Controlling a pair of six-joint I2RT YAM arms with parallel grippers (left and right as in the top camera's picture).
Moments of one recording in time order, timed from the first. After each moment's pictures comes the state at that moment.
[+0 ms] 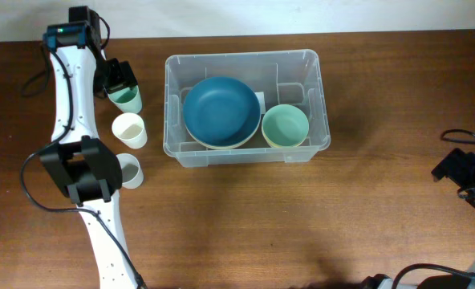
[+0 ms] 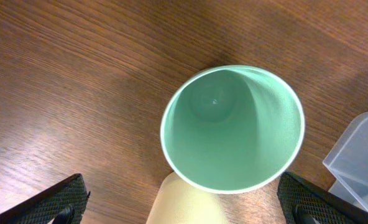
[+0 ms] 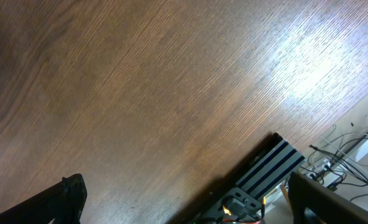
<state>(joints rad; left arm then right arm) 0.13 2.51 2.59 -1.48 -0.05 -0.29 -0.64 1.45 1.47 -1.50 0.06 0.25</state>
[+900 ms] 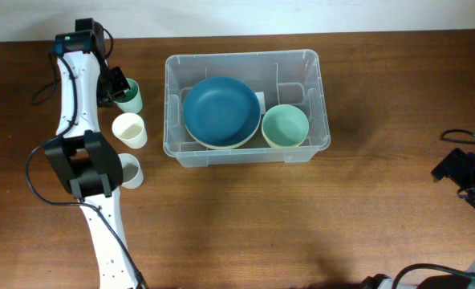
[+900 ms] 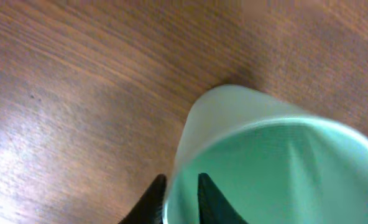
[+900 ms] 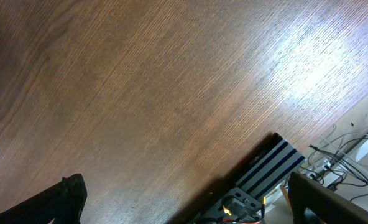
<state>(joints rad) 0.14 2.60 2.58 -1.43 -0.03 -0.34 -0.64 1.45 1.47 -1.50 0.06 0.25</state>
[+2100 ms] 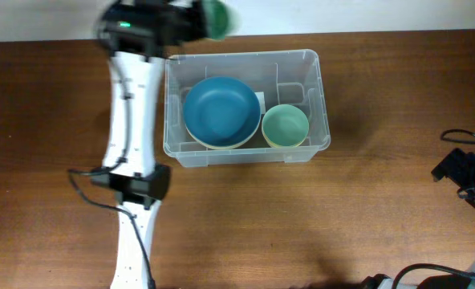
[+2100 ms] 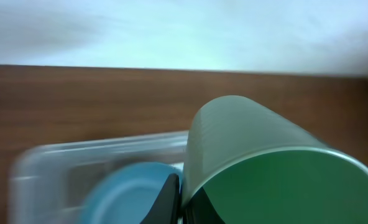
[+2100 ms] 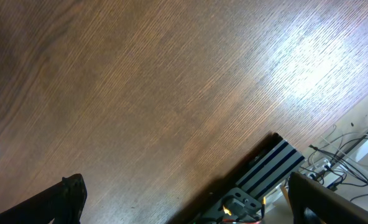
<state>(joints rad) -0.28 2.48 3.10 -1.37 0.18 -0.33 -0.64 1.45 1.47 -1.50 0.06 0.25</state>
